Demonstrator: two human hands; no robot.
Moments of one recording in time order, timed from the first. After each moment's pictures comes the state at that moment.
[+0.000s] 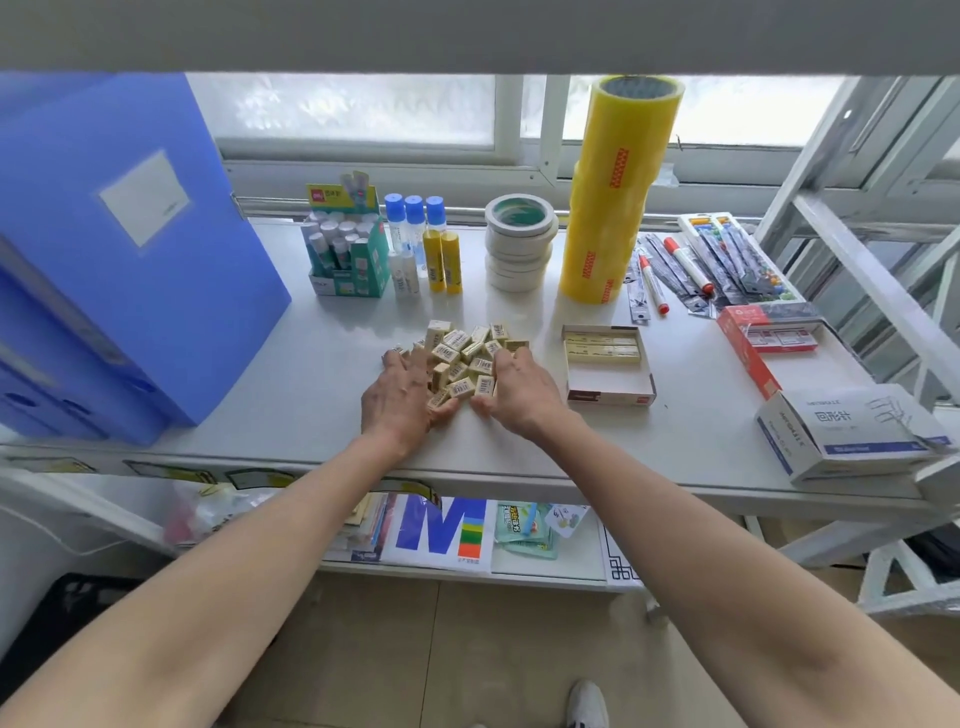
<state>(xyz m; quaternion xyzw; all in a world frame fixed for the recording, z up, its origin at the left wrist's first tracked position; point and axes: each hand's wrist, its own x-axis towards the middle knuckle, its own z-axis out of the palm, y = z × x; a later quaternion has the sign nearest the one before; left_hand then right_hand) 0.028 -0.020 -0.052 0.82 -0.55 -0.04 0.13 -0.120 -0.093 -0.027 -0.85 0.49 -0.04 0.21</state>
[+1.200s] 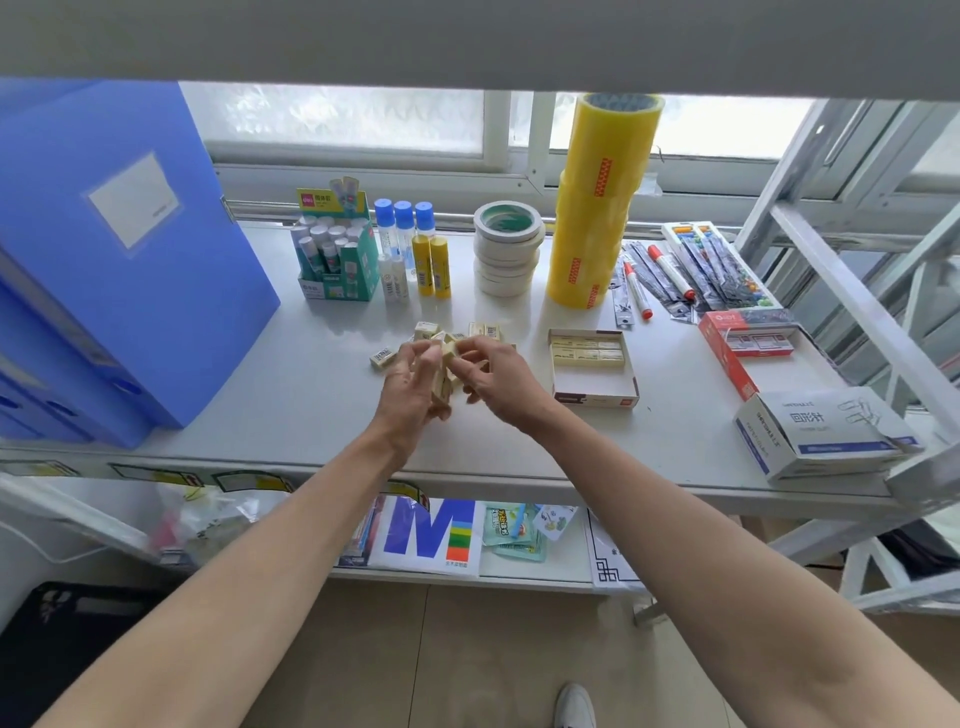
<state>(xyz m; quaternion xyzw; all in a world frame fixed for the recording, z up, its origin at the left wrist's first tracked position) -0.002 -0.019 -0.028 0.57 -0.33 -0.45 0.60 -0.120 -0.089 -0.008 -0.75 0.38 -0.24 0.48</state>
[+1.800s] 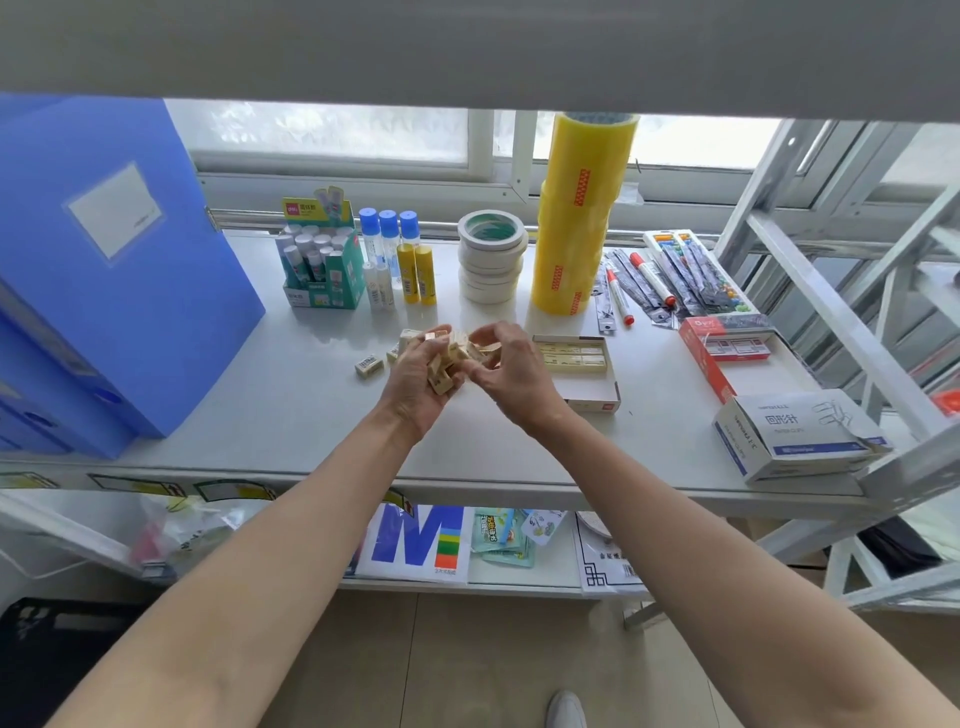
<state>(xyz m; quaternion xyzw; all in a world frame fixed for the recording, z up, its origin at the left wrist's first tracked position) -0.017 -0.055 -0.012 0.43 -0.14 -0.58 0.68 -0.144 -0.099 0.000 -0.78 0.41 -0.32 0.34</state>
